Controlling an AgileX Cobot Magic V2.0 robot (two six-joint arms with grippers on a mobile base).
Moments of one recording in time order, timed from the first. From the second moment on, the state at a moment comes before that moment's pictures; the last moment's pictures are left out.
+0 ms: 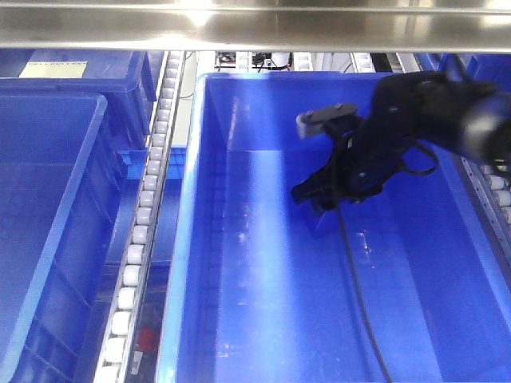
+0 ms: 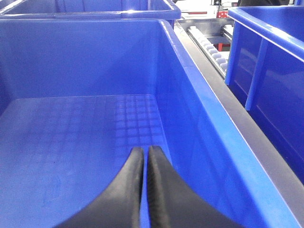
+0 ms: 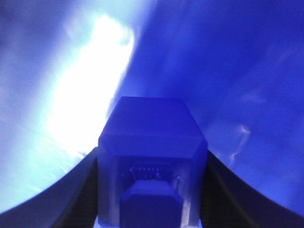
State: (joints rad) left arm -0.07 -0.02 0.03 0.03 0.19 -0.04; right arm 0.34 1.90 -1.51 0.10 0.96 -0.15
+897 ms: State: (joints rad) left arm -0.07 -0.02 0.03 0.03 0.19 -0.04; right arm 0.34 1.77 -1.44 0.08 0.69 -0.08
